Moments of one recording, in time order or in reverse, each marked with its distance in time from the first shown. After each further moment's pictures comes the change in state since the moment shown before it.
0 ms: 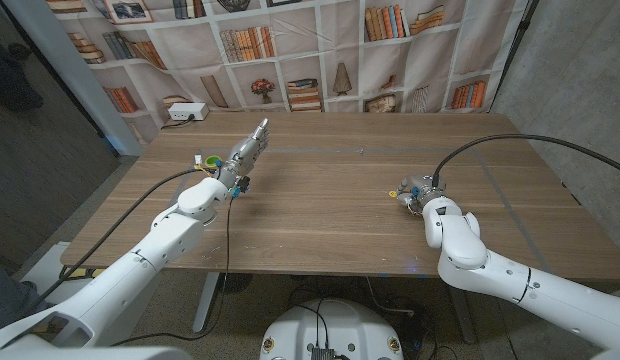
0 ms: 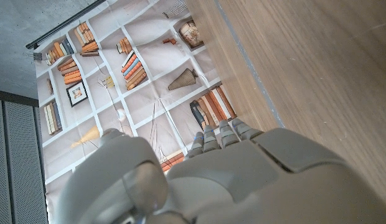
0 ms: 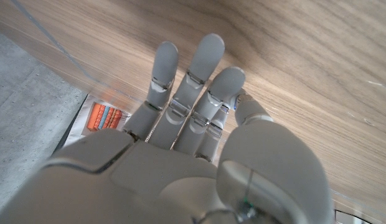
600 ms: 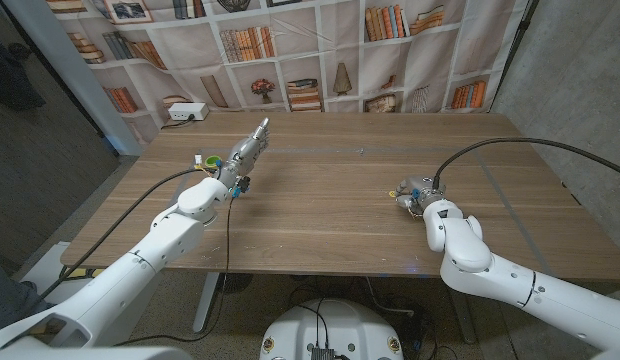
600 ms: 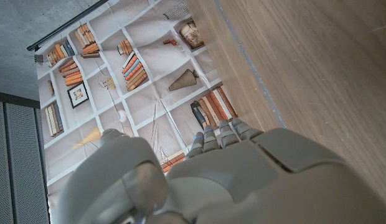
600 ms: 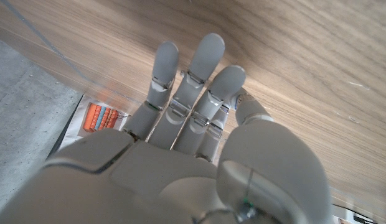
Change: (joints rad) left arm 0.006 0.007 0.000 -0.022 0.005 0.012 0.011; left_hand -0.004 -0.004 0.003 -0.003 0.000 0.000 0.000 0.000 0.000 -0.004 0.004 0.000 0.000 0.000 0.000 0.000 0.000 0.004 -0.004 0.000 0.000; right arm -0.031 -0.010 0.025 -0.015 0.028 0.018 -0.031; right_hand 0.004 0.004 -0.018 -0.001 -0.010 -0.002 -0.002 0.000 0.000 0.002 0.002 -0.019 0.006 0.000 0.000 -0.015 0.014 0.000 0.000 -0.016 0.014
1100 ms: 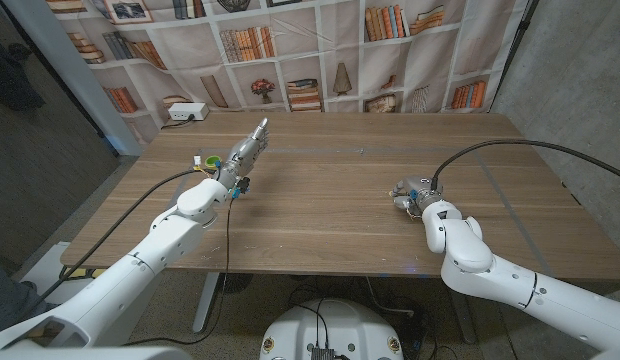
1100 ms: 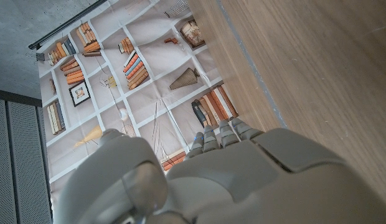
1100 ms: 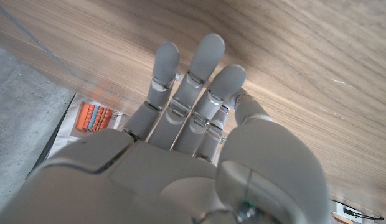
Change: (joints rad) left arm 0.012 0.001 -0.006 -0.011 0.000 -0.007 0.009; left_hand 0.000 0.000 0.000 0.000 0.004 -0.004 0.004 0.000 0.000 0.000 0.000 0.000 -0.005 0.000 0.000 0.000 0.000 0.000 0.000 0.000 0.000; right arm -0.012 -0.001 0.008 -0.005 0.020 0.032 -0.018; right_hand 0.004 0.004 -0.011 0.002 -0.008 0.000 0.000 0.000 0.000 0.000 0.000 -0.017 0.000 0.000 0.000 -0.012 0.009 0.000 0.000 -0.017 0.024
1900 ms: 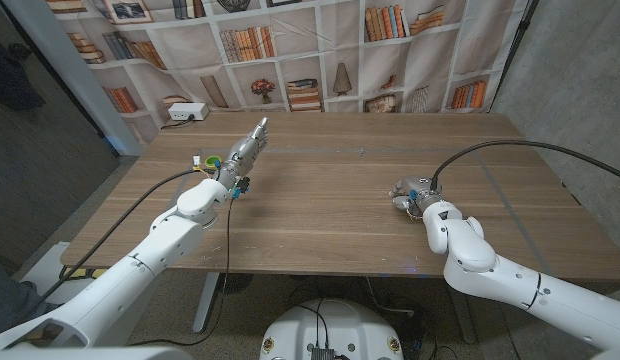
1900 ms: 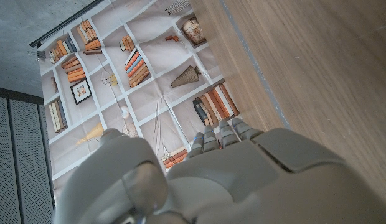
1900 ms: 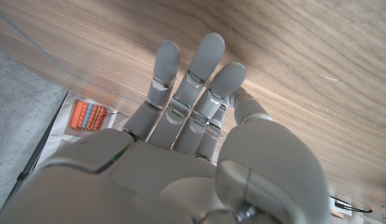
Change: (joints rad) left arm 0.014 0.001 -0.008 -0.020 0.002 0.000 0.017; left_hand 0.000 0.000 0.004 -0.004 0.000 0.000 0.000 0.000 0.000 -0.007 -0.004 0.007 0.000 0.000 0.000 0.000 0.000 0.000 0.000 0.004 0.000; right arm -0.009 -0.010 0.013 -0.006 0.033 0.045 -0.028; right_hand 0.013 0.003 -0.014 -0.002 -0.015 -0.010 -0.010 0.003 0.002 -0.009 -0.002 -0.028 0.005 -0.004 -0.003 -0.018 0.009 0.000 0.000 -0.033 0.040
